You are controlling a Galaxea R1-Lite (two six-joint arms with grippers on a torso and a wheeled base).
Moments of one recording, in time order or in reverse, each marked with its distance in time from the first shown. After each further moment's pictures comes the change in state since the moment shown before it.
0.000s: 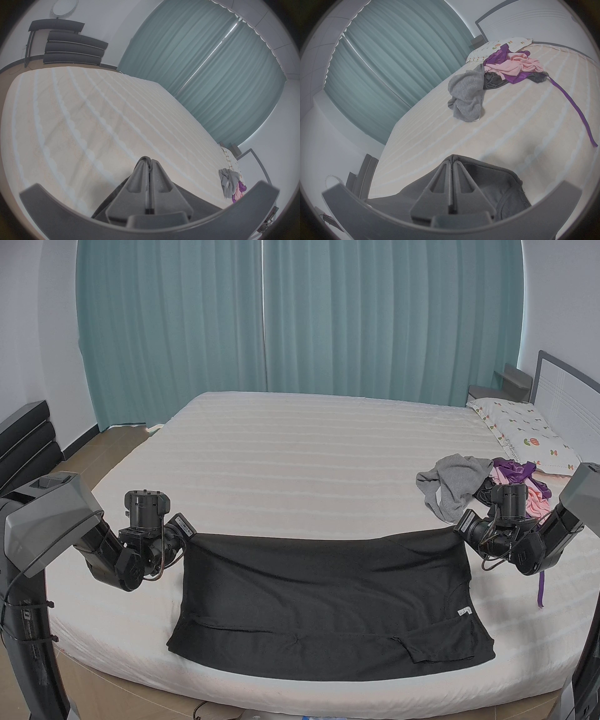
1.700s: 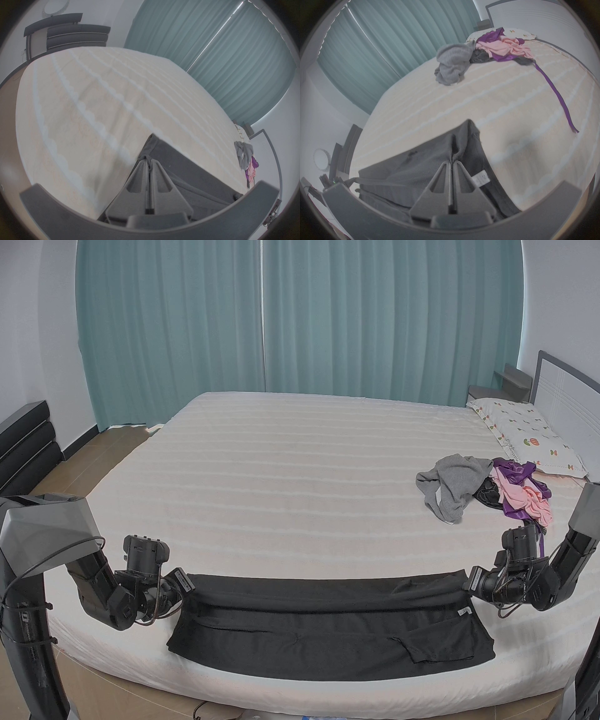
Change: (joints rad) left arm -0.022 -0.021 0.304 -0.025 -0.044 0.021; right arm -0.027 -0.058 0.330 0.000 0.058 -0.202
